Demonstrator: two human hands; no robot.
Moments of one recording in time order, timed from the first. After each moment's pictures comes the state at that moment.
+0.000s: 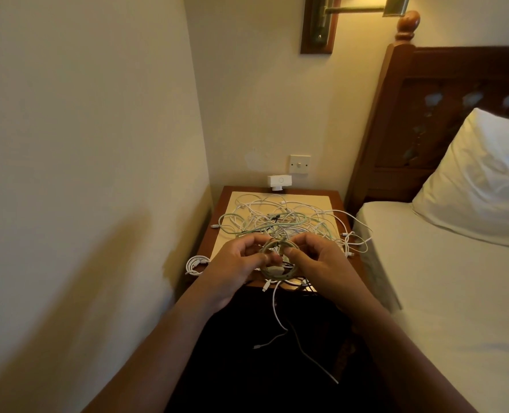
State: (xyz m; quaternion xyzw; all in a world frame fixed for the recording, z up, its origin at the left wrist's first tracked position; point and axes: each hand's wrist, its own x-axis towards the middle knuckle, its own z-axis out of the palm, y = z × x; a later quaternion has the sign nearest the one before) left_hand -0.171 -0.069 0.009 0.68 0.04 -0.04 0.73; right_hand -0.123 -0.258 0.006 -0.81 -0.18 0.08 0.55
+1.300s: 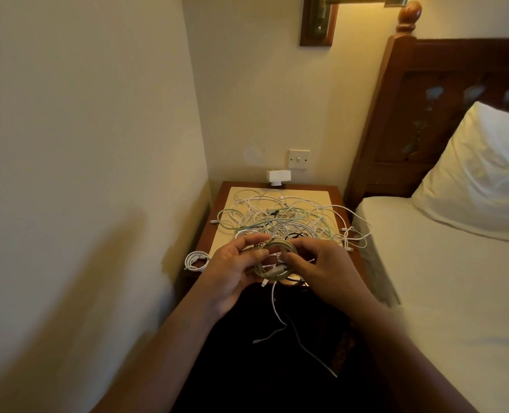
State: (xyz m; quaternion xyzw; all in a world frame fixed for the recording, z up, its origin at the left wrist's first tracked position) left_hand -0.178 -0.071 -0.005 0.55 0.09 -0.04 0.83; right_hand -0.130 -0.265 0.000 -0.85 -0.24 0.03 0.47
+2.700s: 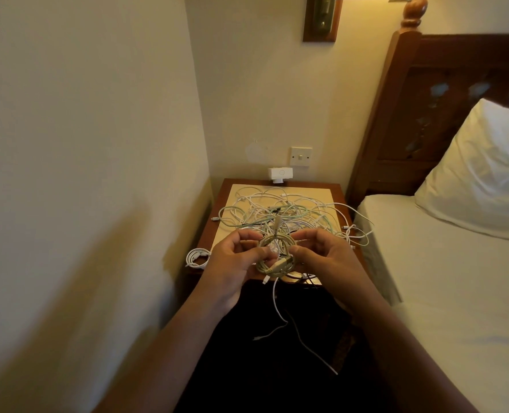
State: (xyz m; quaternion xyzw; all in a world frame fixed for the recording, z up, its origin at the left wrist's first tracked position) left_hand -0.181 -0.079 0.000 0.57 0.13 0.03 0.81; right_hand -0.132 -0.264 0.002 -0.73 -0.12 0.13 0.66
